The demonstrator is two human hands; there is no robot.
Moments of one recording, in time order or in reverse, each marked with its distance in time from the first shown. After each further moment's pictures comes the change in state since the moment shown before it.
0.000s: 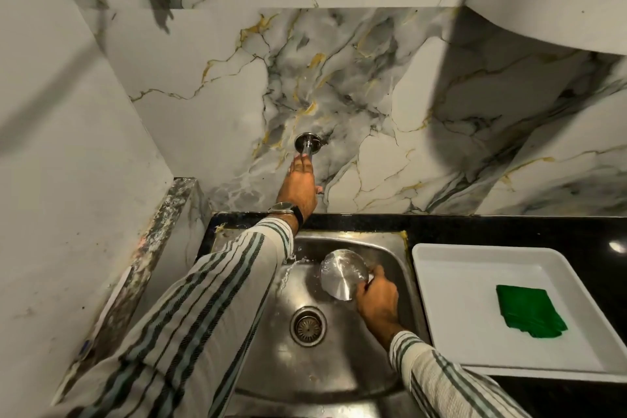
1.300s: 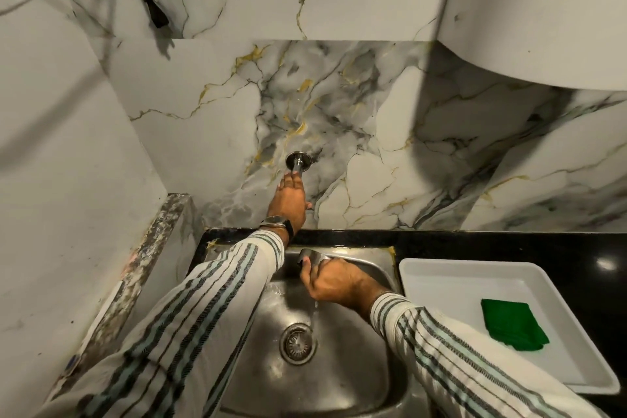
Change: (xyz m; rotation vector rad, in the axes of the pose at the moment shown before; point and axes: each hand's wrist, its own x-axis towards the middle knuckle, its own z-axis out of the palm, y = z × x) left_hand -0.008 0.013 -0.019 0.127 -0.066 0.006; right_hand 0.008 -0.098 -0.069 -1.376 0.160 -1.641
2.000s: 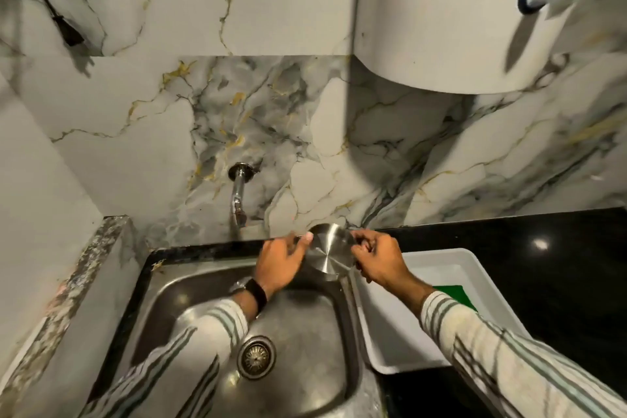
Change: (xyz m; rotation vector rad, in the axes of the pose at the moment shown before) left_hand -0.096 0.076 0.049 -0.746 -0.152 -0.001; right_hand -0.156 0.047 0.031 1.634 0.256 1.451
